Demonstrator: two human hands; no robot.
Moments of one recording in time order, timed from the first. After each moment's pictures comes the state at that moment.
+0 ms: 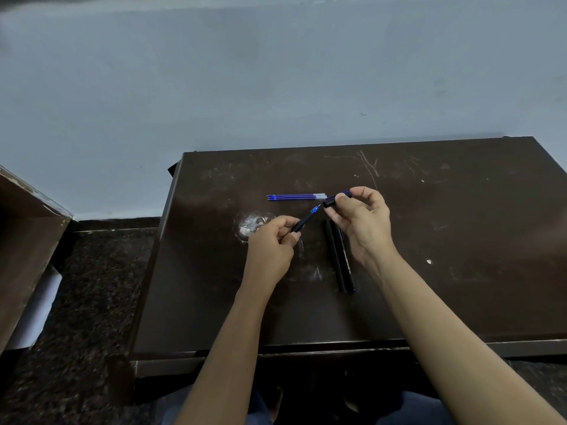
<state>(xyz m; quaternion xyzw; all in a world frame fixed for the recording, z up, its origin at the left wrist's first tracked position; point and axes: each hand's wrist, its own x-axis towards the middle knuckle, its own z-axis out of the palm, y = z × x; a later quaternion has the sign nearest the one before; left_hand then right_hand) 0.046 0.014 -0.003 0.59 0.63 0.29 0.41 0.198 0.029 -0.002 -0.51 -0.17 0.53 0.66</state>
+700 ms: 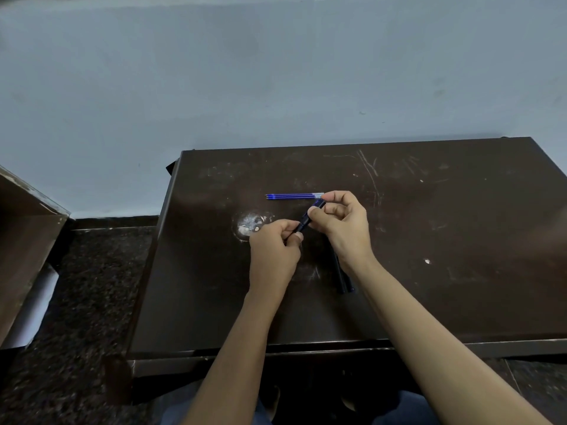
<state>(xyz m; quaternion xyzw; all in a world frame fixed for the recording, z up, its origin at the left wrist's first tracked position) 0.057 0.006 -0.011 0.60 0.64 0.34 0.35 0.178 0.017 -0.011 -0.61 -0.36 0.45 0.55</state>
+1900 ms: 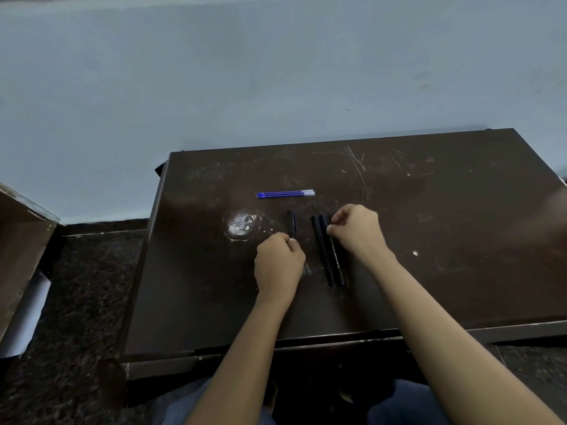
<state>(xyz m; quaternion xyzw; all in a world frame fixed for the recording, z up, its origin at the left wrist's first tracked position) 0.079 -0.006 -0.023 0.59 0.72 0.21 0.30 0.222 0.021 -0.018 -0.80 -0.46 0.31 0.23</state>
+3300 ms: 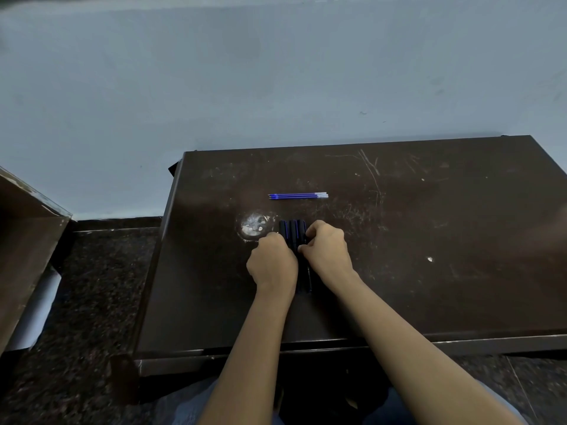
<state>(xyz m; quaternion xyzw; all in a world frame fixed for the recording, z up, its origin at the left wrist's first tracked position) 0.062 0.009 -0.019 0.61 0.77 0.04 0.19 0.153 0.013 -0.036 -0.76 -0.52 0.32 0.22</state>
